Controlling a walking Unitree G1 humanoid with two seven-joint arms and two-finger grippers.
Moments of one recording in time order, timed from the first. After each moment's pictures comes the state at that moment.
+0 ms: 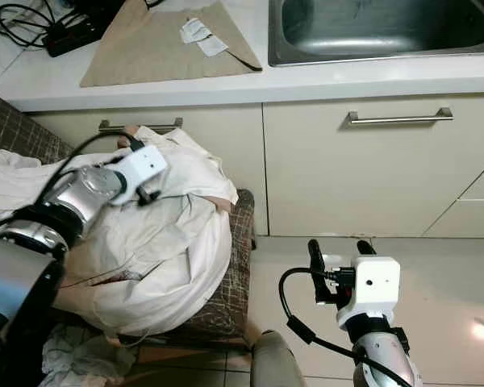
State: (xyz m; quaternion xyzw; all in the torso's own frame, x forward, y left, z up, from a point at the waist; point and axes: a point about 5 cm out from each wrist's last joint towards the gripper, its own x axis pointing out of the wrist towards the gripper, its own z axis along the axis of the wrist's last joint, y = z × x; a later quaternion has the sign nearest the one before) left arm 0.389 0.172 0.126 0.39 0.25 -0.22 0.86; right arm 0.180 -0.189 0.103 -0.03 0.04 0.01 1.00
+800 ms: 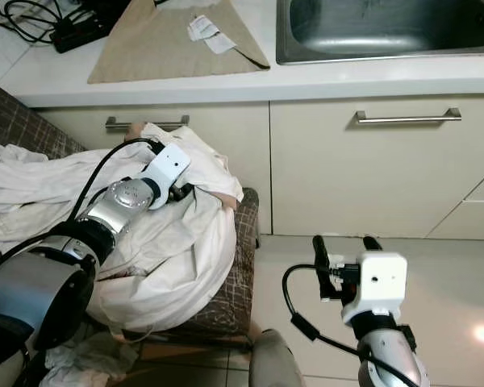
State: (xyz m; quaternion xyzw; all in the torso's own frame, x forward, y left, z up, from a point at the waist) left arm 0.389 0.126 0.120 0.27 0.16 -0.20 0.93; right arm 0.182 -0.193 0.113 -0.04 0.03 0.00 1.00
